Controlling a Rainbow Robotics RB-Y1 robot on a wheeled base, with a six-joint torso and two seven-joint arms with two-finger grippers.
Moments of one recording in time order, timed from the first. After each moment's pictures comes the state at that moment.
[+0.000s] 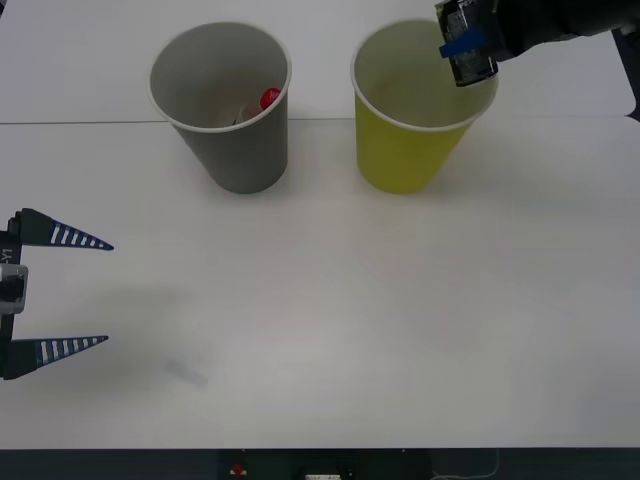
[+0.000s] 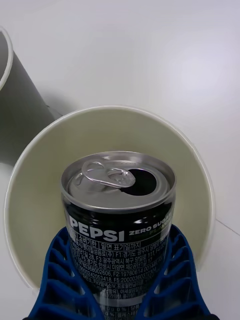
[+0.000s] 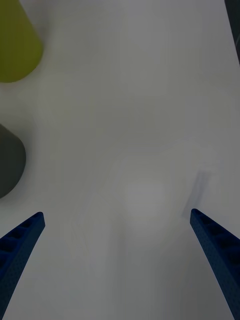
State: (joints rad) right arm -0.98 -0.72 0.13 -1.48 2.10 -1.37 -1.33; left arm 0.26 1.13 0.26 -2.01 -1.31 -1.13 -0.09
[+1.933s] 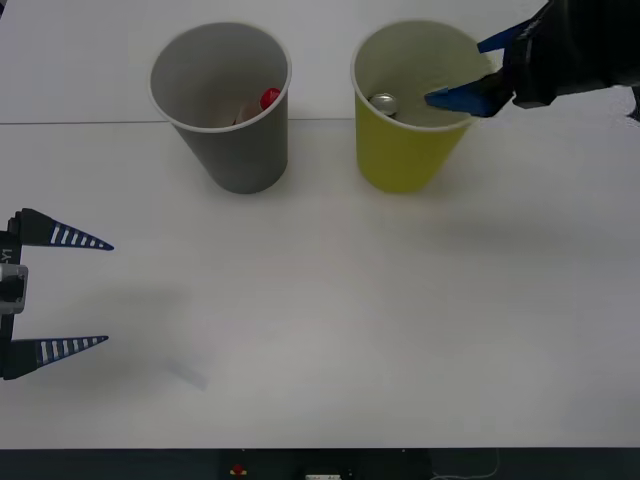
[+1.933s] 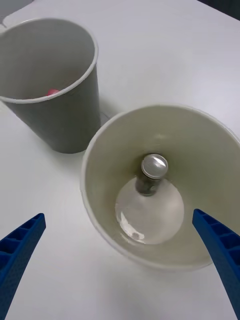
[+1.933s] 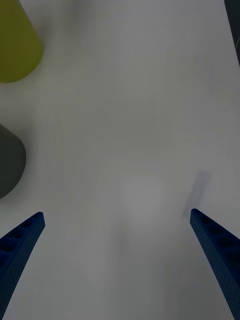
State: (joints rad) right arm -0.69 -0.76 -0.05 -1.93 1.97 -1.43 -1.27; left arm 0.26 1.13 0.26 -2.01 -1.31 -1.13 -0.09
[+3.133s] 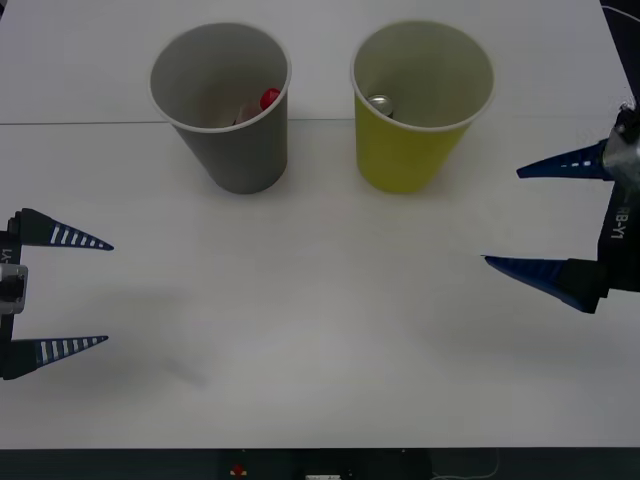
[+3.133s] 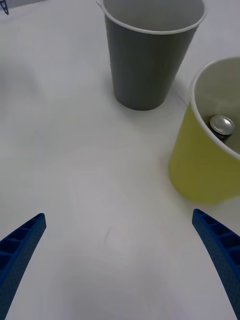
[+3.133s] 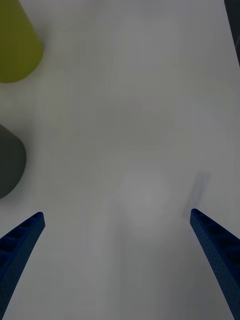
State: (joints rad) right arm 0.04 -0.90 -0.36 -2.34 1.59 -1.25 -0.85; left arm 0.26 1.13 0.26 -2.01 -1.31 -1.13 -0.09
